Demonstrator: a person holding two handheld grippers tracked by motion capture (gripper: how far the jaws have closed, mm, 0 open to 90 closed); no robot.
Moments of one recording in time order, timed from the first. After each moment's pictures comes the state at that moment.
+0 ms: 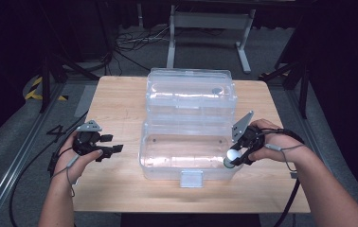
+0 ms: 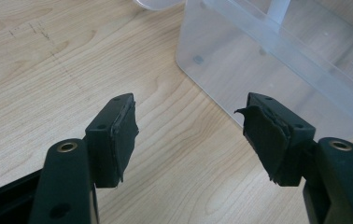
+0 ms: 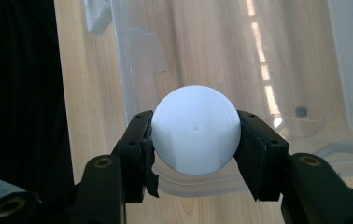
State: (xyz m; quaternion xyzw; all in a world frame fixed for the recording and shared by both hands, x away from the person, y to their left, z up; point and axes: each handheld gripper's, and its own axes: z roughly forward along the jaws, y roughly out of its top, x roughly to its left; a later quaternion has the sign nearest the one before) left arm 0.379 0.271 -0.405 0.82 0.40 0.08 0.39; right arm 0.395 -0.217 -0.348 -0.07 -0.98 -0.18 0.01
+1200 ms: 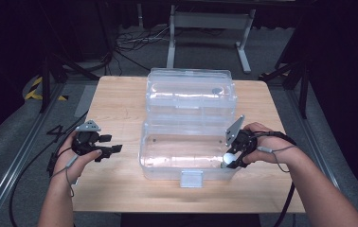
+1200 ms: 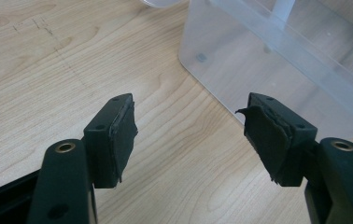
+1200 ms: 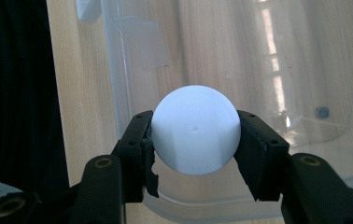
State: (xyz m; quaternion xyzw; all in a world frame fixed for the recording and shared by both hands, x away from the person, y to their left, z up) left arm 0.379 0.274 -0.406 0.82 0.41 0.08 0.39; right arm 0.397 -0.206 -0.365 -0.07 -0.99 -0.15 0.03
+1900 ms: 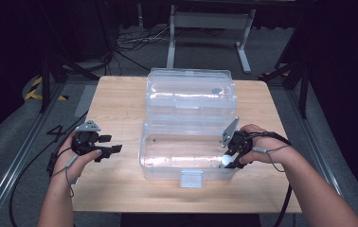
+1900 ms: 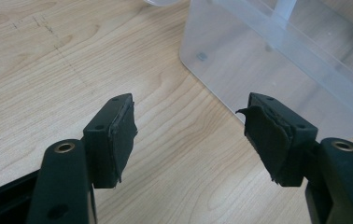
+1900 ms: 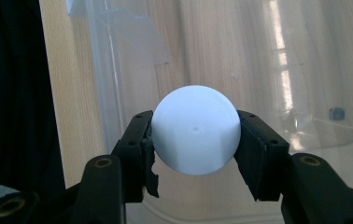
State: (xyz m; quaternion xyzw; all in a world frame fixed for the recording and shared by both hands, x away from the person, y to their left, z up) left arm 0.379 0.275 -0.406 0.82 0.41 0.08 0.39; right arm 0.402 -0.199 -0.378 -0.07 -0.99 -0.14 0.04
